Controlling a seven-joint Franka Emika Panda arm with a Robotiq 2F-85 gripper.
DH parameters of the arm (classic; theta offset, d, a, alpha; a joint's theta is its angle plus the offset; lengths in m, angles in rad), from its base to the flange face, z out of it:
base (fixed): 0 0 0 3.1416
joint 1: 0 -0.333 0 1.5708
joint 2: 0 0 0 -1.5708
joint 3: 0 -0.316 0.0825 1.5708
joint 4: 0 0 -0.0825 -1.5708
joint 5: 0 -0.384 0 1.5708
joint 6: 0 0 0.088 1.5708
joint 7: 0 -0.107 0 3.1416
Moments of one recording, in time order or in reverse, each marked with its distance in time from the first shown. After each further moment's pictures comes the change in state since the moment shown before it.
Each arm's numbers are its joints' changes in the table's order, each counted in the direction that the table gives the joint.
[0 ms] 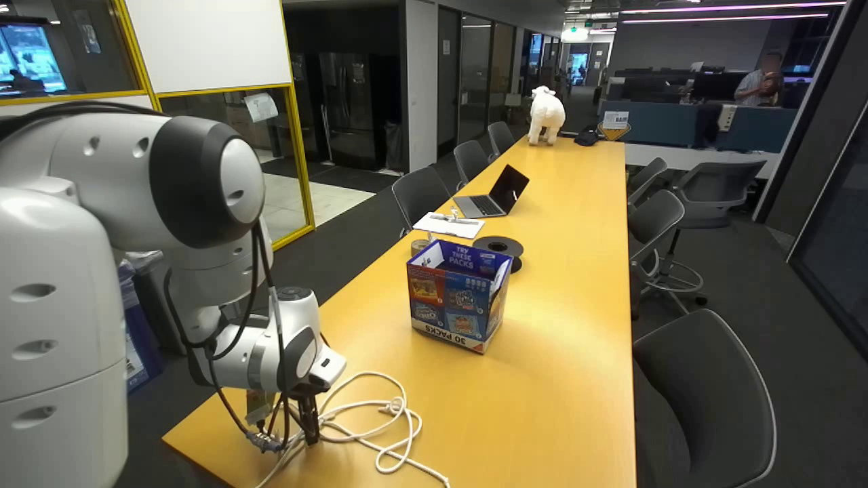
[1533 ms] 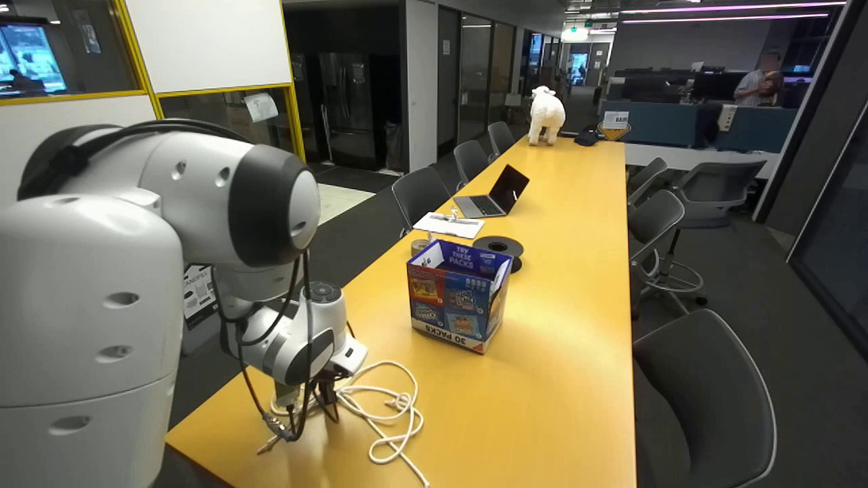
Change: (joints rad) arm 0.285 0.082 -0.233 -0.100 -0.230 -0.153 0.318
